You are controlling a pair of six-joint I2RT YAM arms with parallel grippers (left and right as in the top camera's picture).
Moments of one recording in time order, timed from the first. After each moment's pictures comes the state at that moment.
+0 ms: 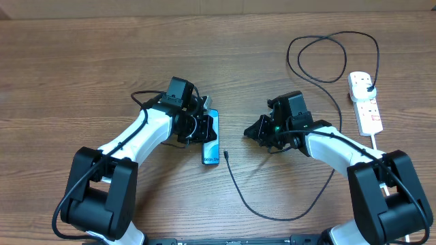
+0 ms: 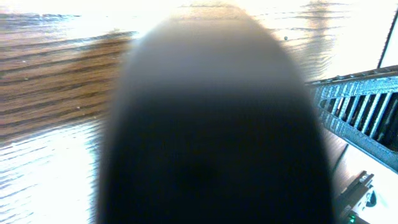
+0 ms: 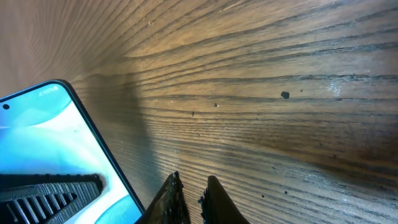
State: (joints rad) left arm -0.33 1.78 1.07 -0.59 0.54 -0.31; right arm 0.32 1.70 0.80 -0.16 -0.55 0.72
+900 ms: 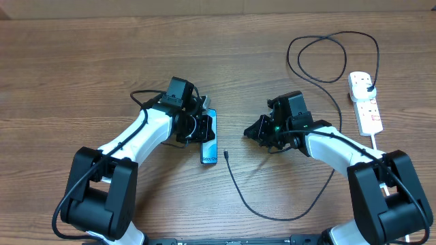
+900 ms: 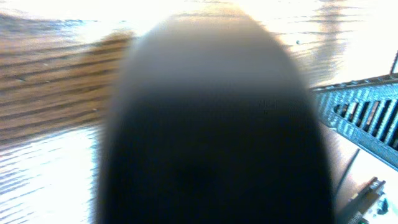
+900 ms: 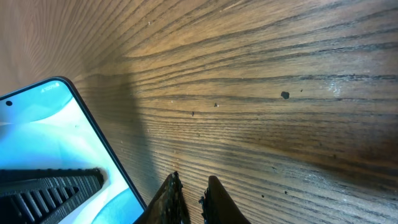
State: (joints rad) left arm -0.33 1.78 1.07 -0.59 0.51 -0.31; right arm 0.32 1.70 0.80 -0.16 -0.55 0.73
